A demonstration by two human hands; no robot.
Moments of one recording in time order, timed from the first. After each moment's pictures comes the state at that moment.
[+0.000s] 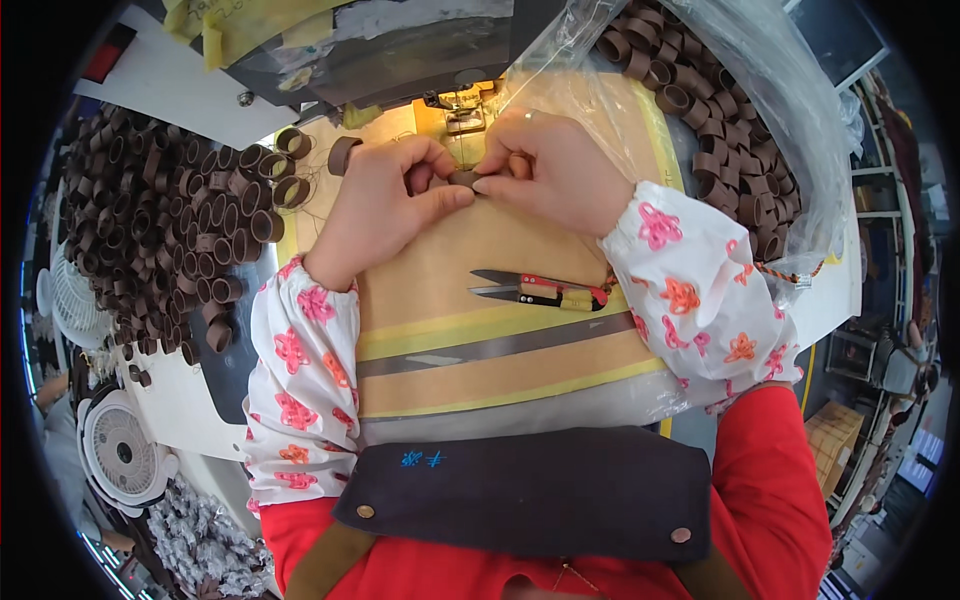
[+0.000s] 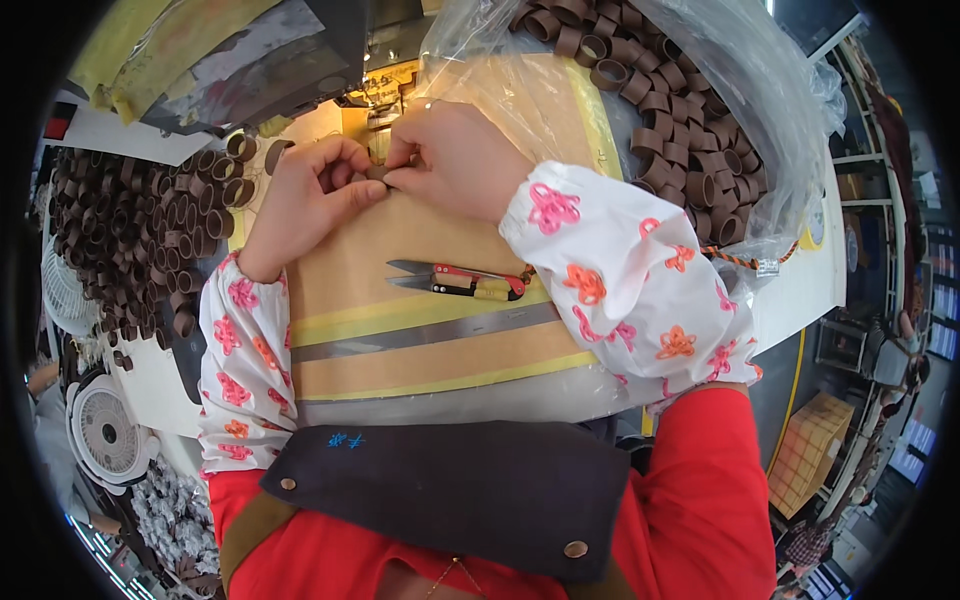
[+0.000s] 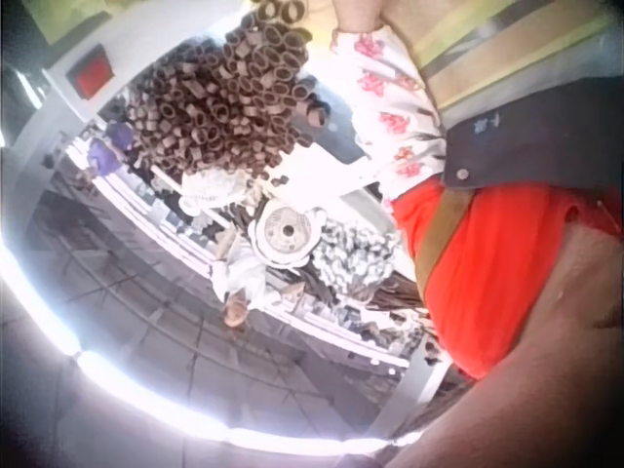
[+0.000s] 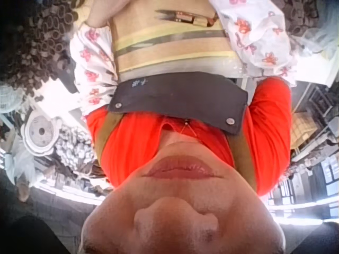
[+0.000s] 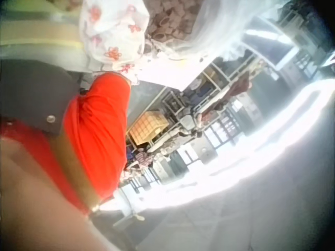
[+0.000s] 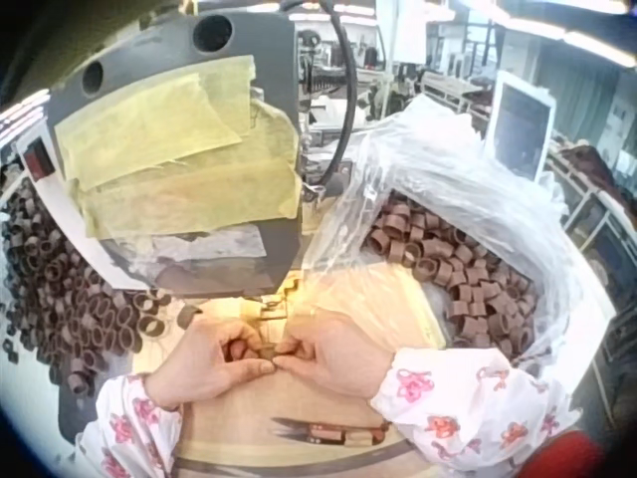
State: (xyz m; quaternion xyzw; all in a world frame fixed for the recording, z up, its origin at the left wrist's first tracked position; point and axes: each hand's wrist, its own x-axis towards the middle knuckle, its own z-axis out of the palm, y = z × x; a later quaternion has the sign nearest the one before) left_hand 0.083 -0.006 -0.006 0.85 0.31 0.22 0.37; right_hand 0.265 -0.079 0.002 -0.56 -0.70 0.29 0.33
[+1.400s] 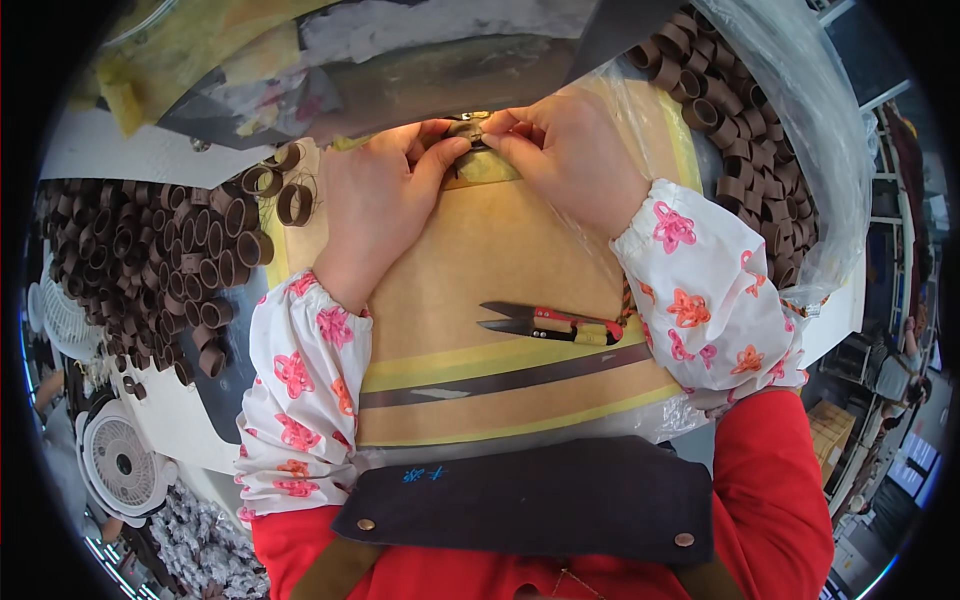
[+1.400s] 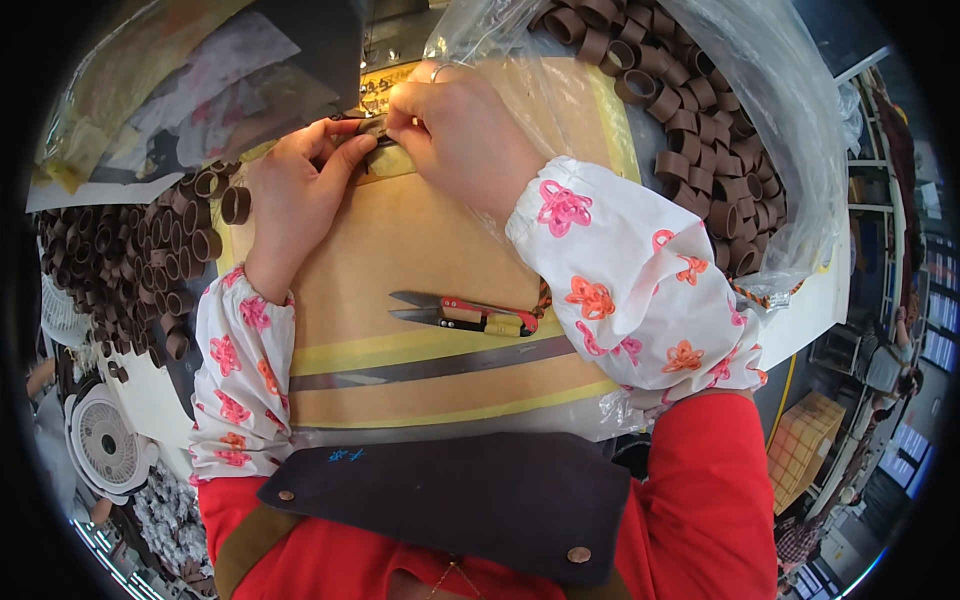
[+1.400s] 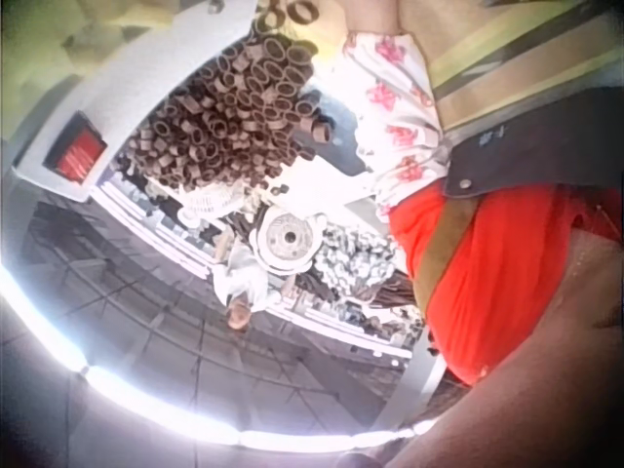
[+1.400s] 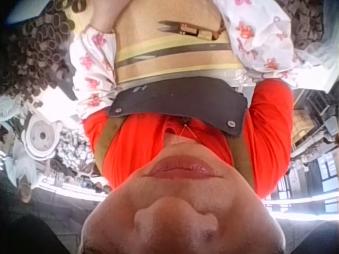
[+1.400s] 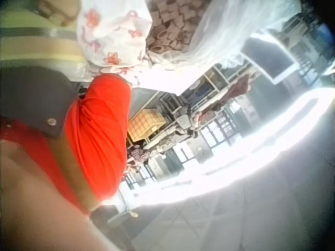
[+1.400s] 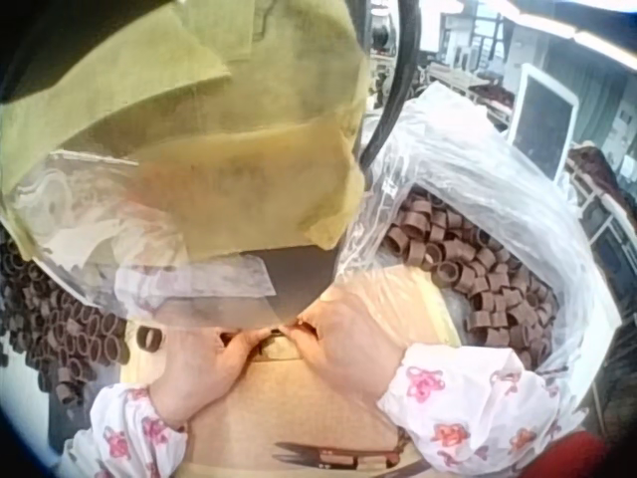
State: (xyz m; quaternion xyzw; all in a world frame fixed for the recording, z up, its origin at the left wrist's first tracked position) left_hand 0.099 0.003 -0.017 0.84 0.42 0.28 0.21; right_hand 0.268 -0.046 -0.016 -0.57 -0.70 0.17 0.40
